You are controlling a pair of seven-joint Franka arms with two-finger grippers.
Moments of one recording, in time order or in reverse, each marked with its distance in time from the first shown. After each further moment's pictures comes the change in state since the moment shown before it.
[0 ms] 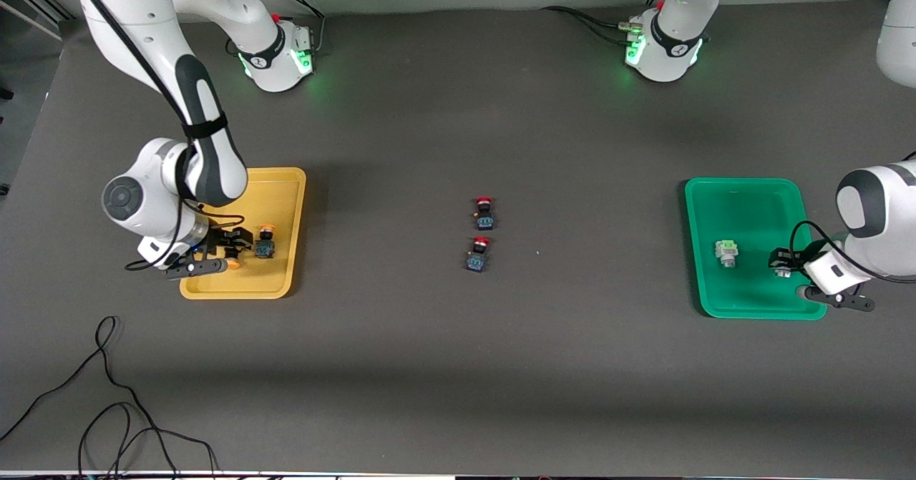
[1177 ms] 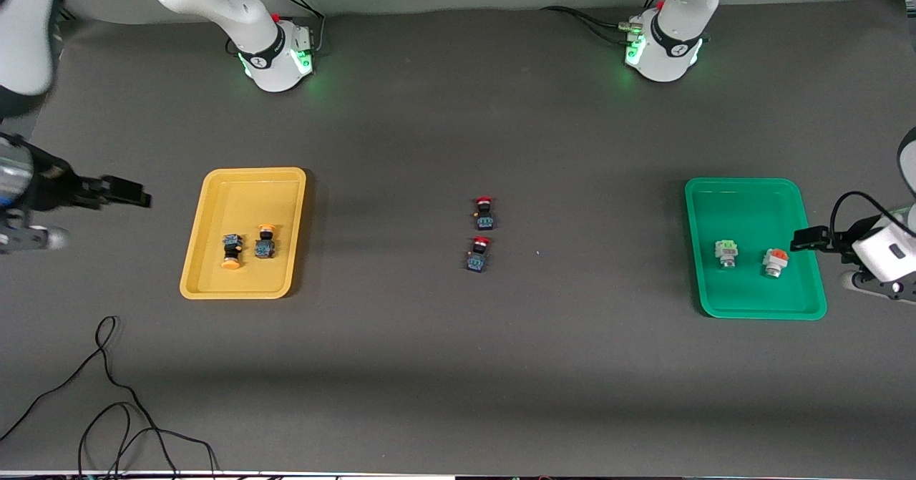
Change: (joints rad) left arm -0.019 -0.258 -0.103 0.120 -0.074 -0.336 -0.002; right arm 0.005 -0.177 -0.127 0.776 -0.168 -1.007 0.281
